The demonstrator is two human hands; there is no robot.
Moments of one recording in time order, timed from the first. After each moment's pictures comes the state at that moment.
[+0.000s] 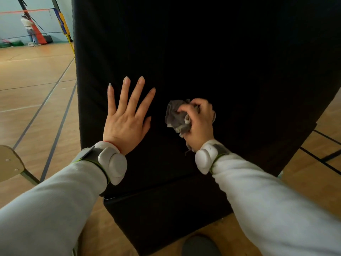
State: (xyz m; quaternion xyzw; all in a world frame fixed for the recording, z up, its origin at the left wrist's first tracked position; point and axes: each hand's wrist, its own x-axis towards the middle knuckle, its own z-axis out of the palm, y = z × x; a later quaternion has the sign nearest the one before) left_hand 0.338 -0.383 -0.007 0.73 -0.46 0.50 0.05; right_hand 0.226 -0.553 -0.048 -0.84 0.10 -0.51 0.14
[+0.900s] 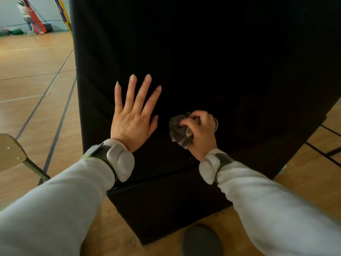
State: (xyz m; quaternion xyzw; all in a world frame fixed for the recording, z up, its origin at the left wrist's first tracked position) left_hand 0.337 -0.385 -0.036 0.75 -0.46 0.48 0.05; right_hand 0.217 -0.546 -0.104 -0.88 0.09 -0.44 0.12
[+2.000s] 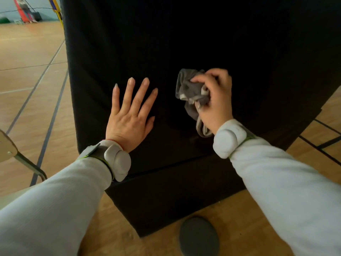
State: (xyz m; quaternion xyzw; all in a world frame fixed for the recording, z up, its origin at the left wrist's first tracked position) left_hand 0.338 -0.376 -0.059 0.75 -0.48 0.46 0.03; right_hand 0.214 -0.560 -0.040 -0.81 0.11 -0.55 0.16
